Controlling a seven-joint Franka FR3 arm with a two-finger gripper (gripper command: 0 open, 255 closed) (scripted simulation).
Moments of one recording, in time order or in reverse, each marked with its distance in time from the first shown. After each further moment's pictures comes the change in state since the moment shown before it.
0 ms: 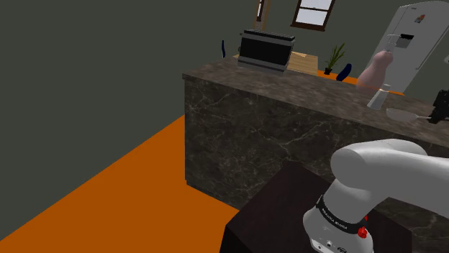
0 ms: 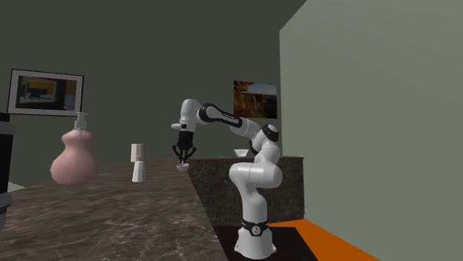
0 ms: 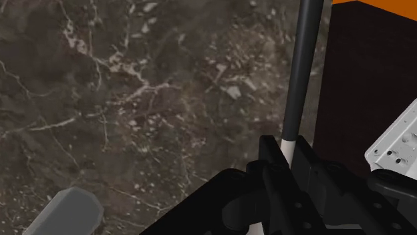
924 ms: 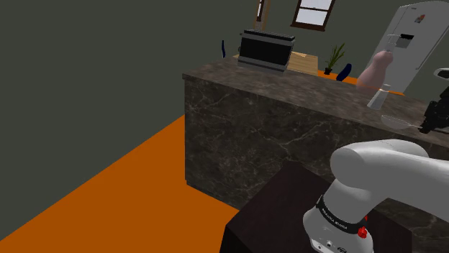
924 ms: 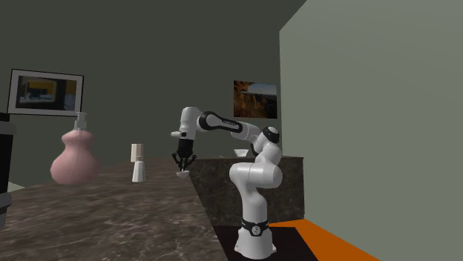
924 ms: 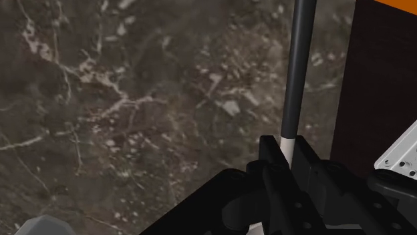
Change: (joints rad) arm -0.025 -0.038 -0.061 -0.098 -0.059 0.068 0.012
